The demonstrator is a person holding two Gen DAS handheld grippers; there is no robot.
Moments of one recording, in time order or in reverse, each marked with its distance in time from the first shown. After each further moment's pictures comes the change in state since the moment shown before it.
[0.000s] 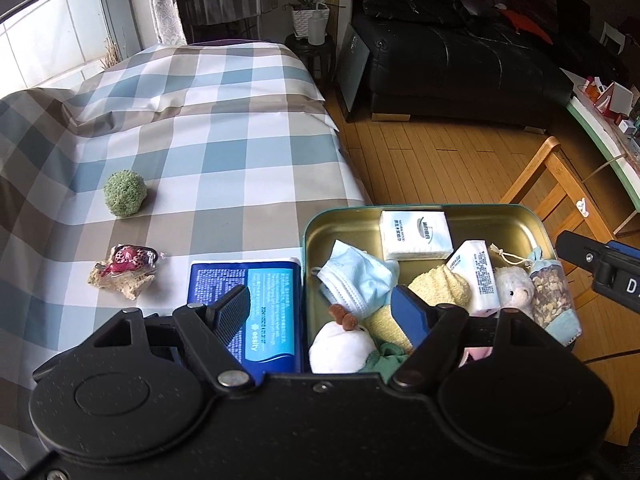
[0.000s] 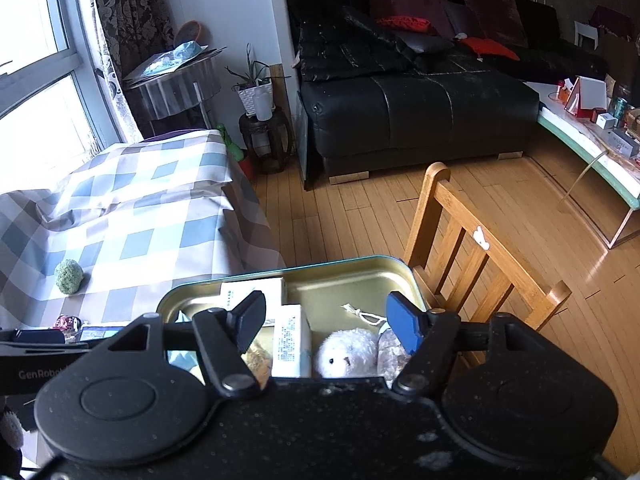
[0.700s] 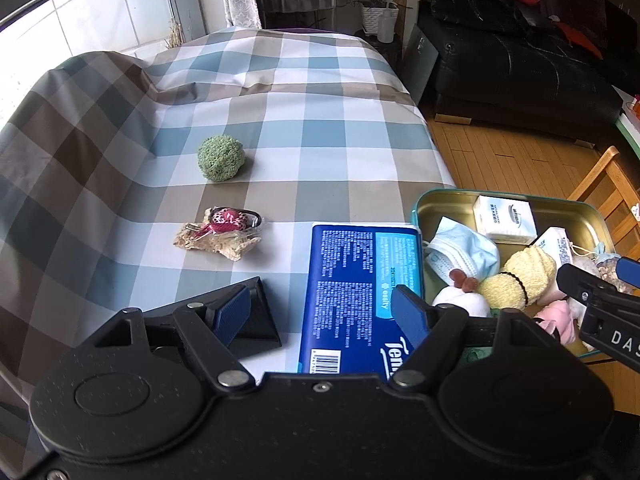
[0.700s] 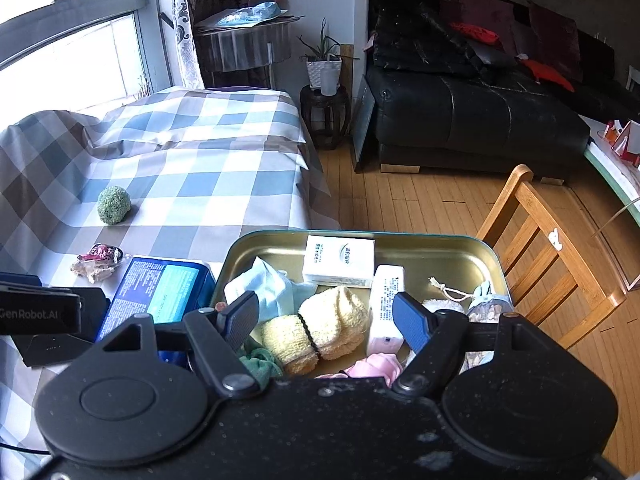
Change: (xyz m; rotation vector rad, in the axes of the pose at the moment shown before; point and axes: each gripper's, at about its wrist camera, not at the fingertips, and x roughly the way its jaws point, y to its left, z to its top) left arm -0.015 0.071 -0.030 -0.084 0.003 0.122; right arm -0.007 0.088 -0.039 -0.189 0.042 0.055
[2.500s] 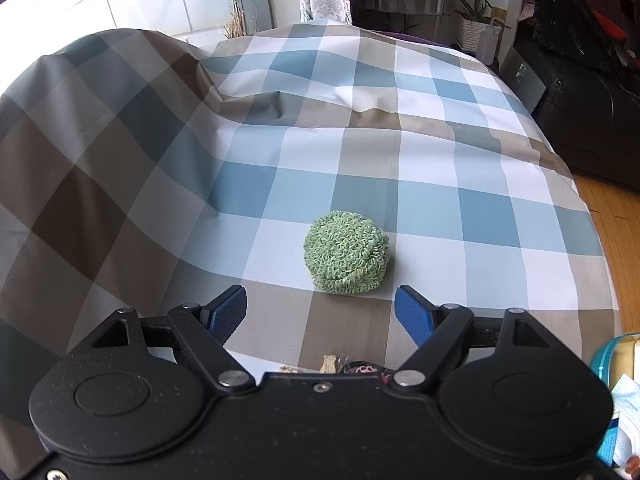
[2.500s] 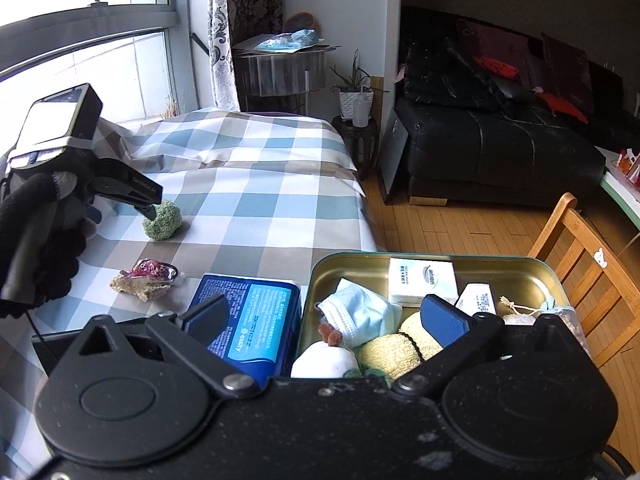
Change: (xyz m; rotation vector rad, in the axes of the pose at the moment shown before) left arm 0.137 0.117 0.101 -0.094 -0.007 0.111; right arm -0.001 0.086 -0.012 -0.037 -0.105 0.038
